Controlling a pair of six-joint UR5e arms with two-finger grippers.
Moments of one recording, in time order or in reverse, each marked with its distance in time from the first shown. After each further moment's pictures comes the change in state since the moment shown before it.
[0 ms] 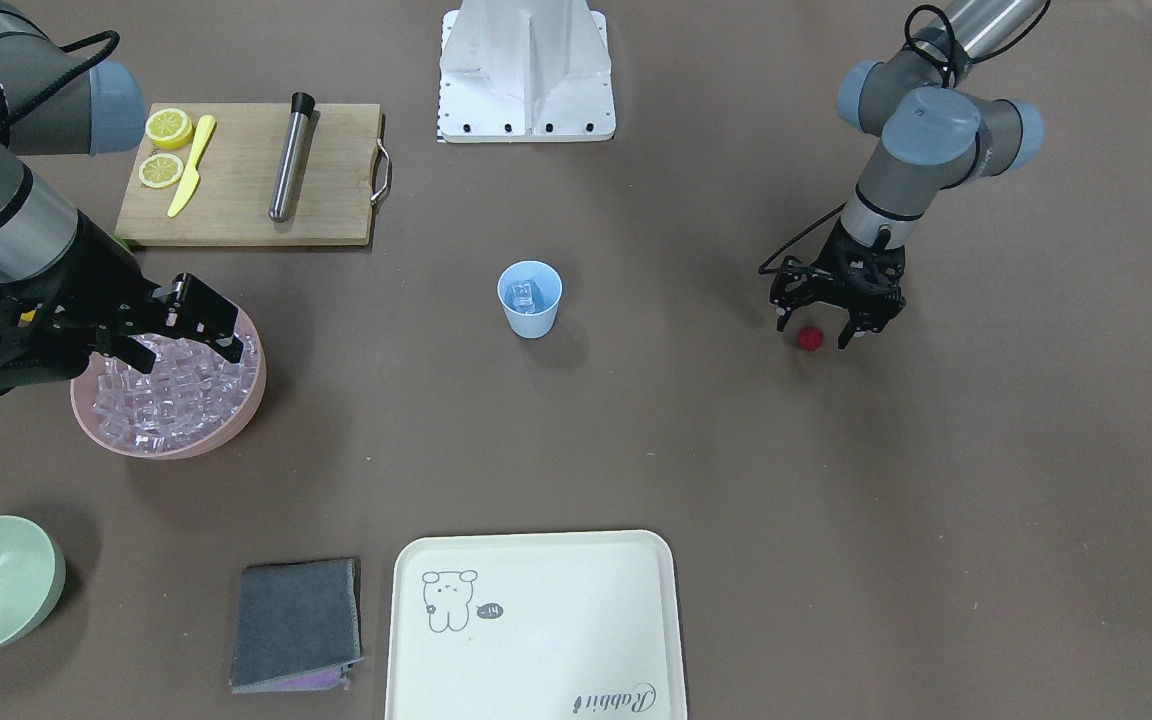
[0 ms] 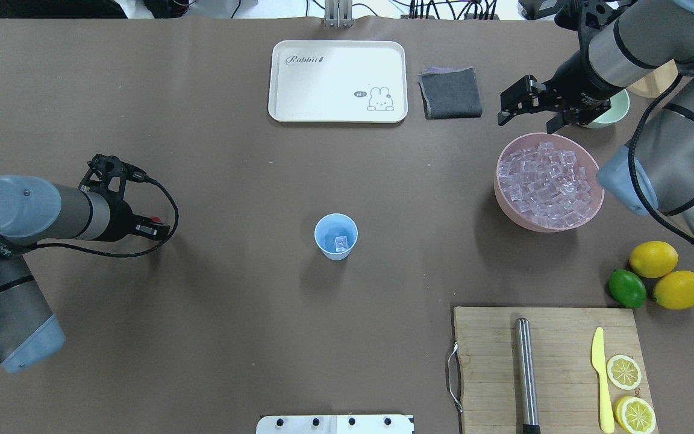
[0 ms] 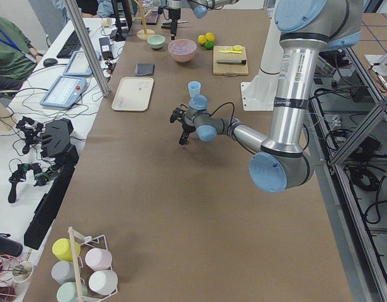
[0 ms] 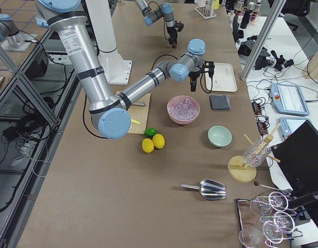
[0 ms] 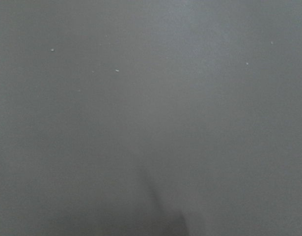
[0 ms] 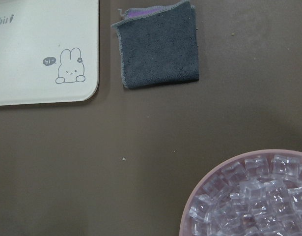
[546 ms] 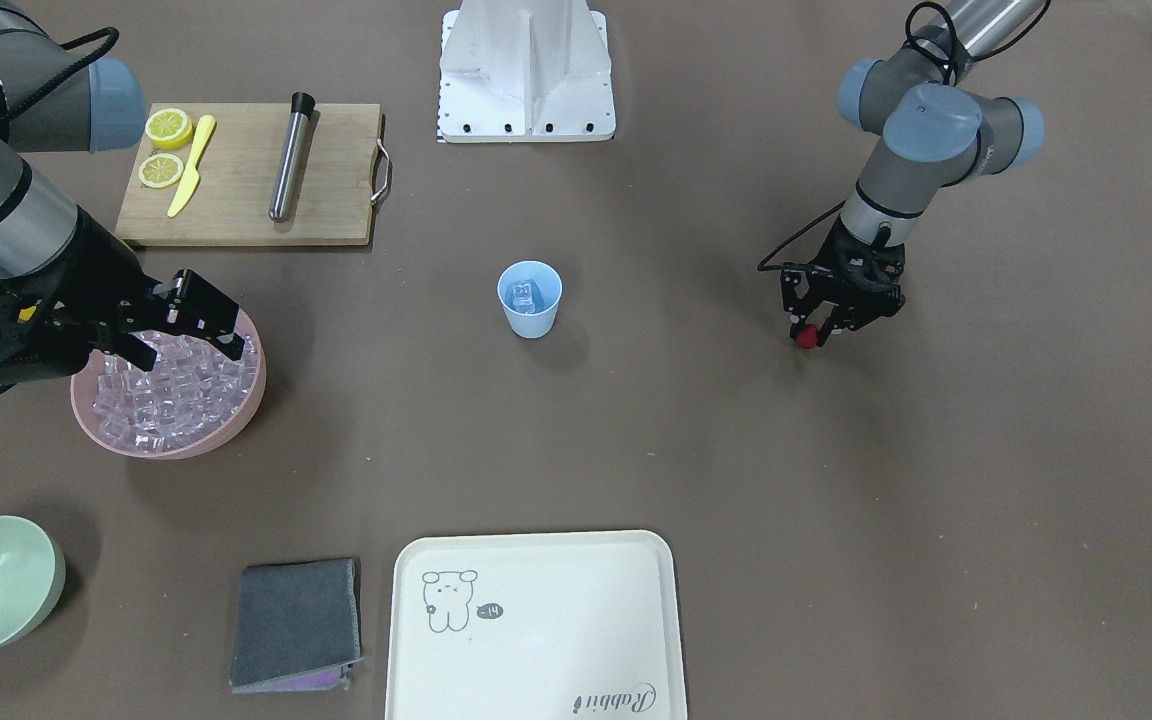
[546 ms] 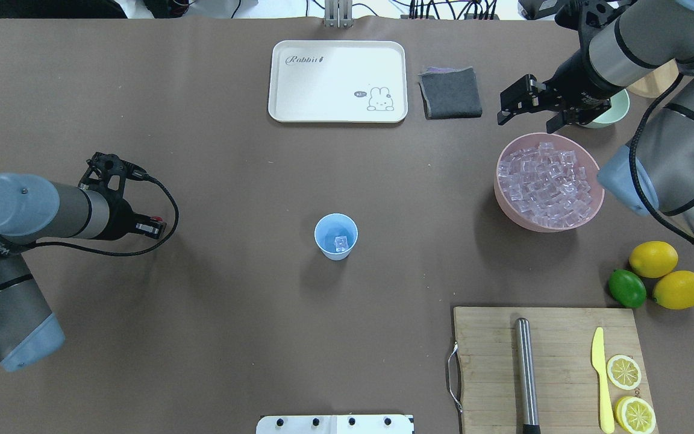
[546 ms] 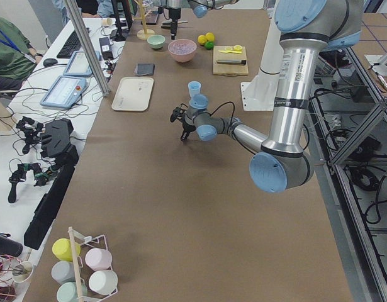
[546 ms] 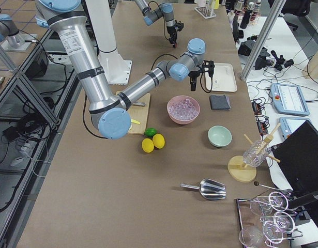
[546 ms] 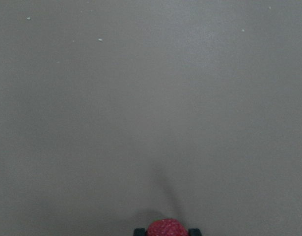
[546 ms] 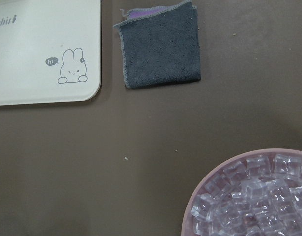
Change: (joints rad) left arm -0.013 -0.001 -0.011 0.000 -0.016 0.002; right arm 0.001 0.000 0.005 0.000 0.002 0.002
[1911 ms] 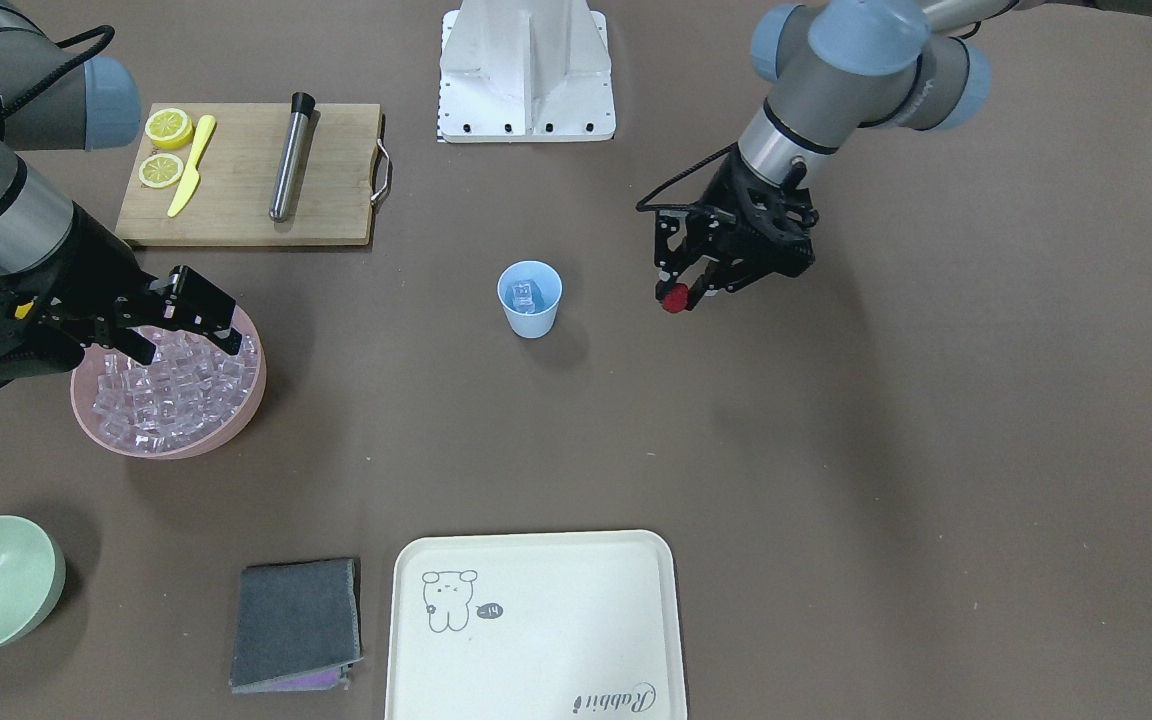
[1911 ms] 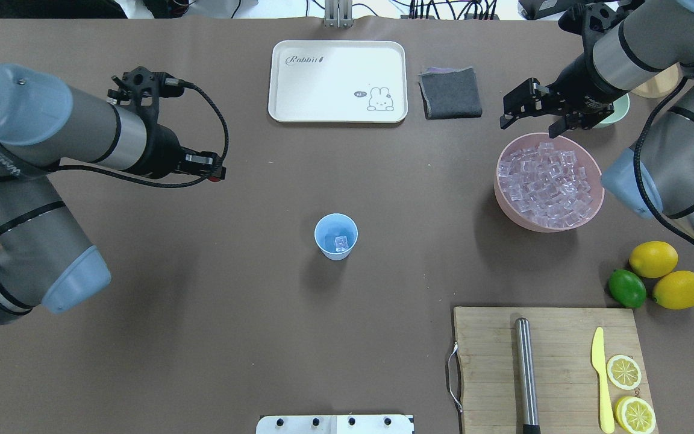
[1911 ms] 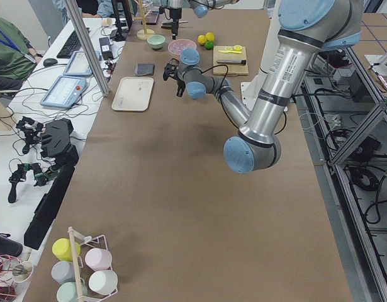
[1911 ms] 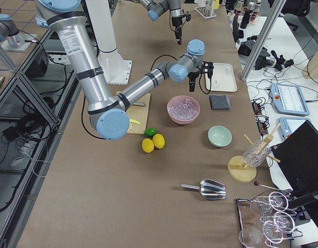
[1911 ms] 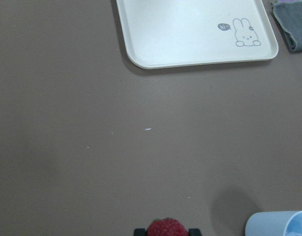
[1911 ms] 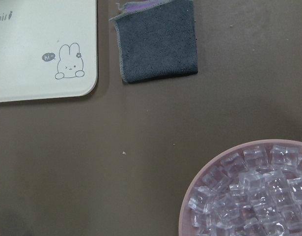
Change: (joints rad) left arm -0.003 -0.333 -0.115 0.225 -0.116 -0.269; right arm 0.001 -0.014 0.006 0.003 0.015 0.011
